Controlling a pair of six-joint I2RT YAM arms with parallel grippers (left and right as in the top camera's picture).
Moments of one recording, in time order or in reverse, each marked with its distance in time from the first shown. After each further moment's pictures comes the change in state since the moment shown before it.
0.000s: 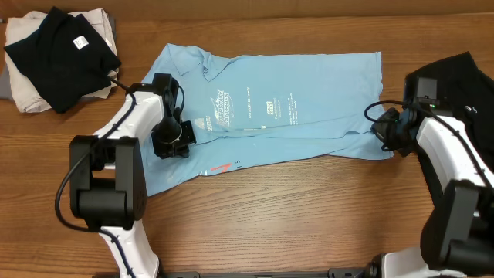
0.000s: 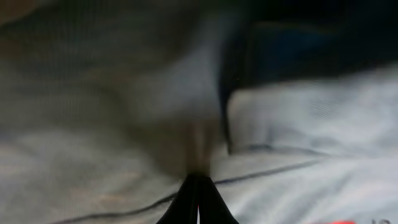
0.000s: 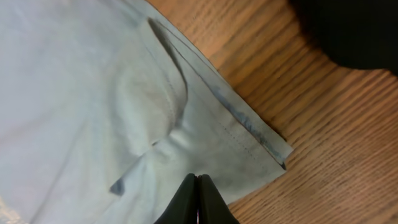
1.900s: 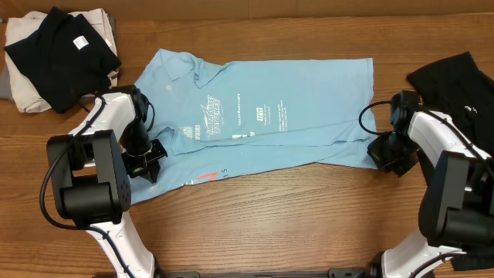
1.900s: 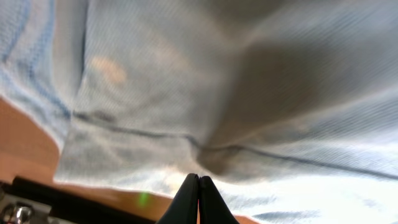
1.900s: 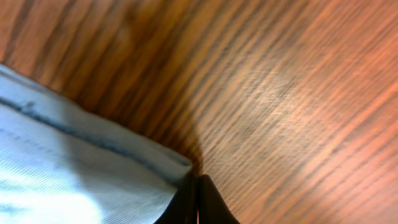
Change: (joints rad) left arm 0.174 0.031 0.001 -0.299 -0.159 -0.108; right arm 0.000 0.139 0.000 -0.225 0.105 0.113
